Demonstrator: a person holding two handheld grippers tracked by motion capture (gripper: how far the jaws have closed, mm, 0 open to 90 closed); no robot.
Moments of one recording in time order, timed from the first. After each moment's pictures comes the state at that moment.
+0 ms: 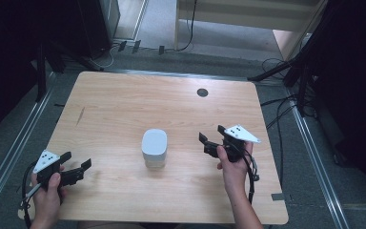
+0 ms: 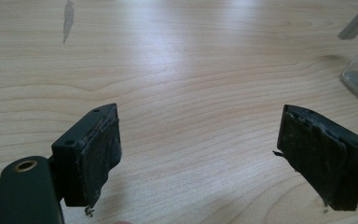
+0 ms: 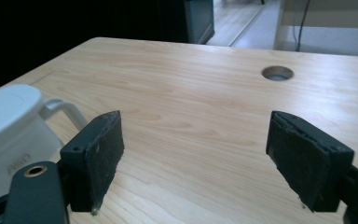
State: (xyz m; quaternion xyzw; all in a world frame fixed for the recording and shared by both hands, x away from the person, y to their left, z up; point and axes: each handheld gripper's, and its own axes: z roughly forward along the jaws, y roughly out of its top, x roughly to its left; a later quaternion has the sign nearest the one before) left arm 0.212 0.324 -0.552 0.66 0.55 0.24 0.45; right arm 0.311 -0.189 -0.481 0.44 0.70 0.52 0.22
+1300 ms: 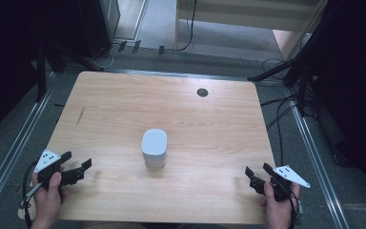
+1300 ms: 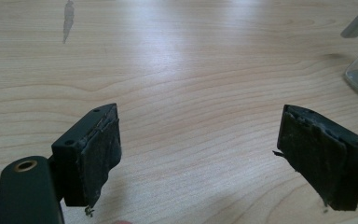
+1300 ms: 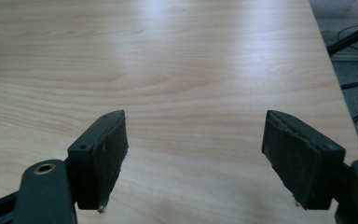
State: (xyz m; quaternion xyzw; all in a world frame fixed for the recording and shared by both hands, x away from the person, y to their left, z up) left arm 0.213 0.323 -0.552 0.66 0.56 0.24 0.44; right arm 0.229 -0.326 -0.539 0.55 0.67 0.45 0.25
